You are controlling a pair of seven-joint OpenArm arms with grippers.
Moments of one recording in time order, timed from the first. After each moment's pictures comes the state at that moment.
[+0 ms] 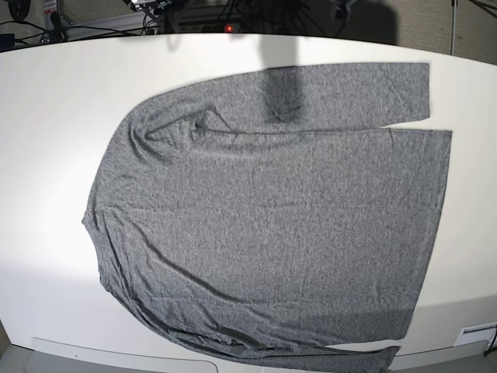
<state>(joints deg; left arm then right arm) 10.6 2.0 -24.7 13.5 27.4 -14.0 -8.9 -7.4 6.0 3.9 15.9 -6.1 8.5 -7.4</state>
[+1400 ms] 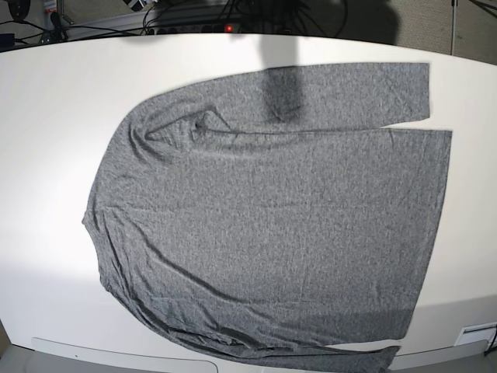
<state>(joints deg) 46.8 2.3 -24.5 72.2 15.7 -26.6 -4.7 -45.1 16.0 3.9 68.4 6.0 28.6 -12.0</state>
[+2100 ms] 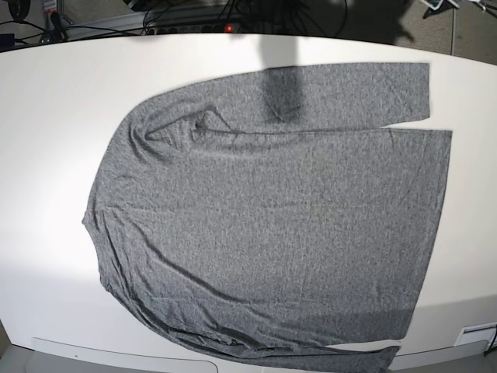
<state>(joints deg) 61.4 -9.6 -24.3 108.9 17.9 -32.4 -3.2 -69.3 33.5 4.2 114.3 5.8 25.6 -26.5</state>
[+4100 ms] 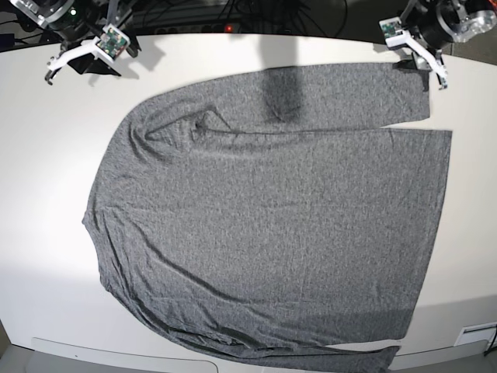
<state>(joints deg) 41.5 -30.0 -0.7 105.8 40.3 -35.1 0.1 -59.7 38.0 10.6 130.4 -1.8 21.7 -24.0</state>
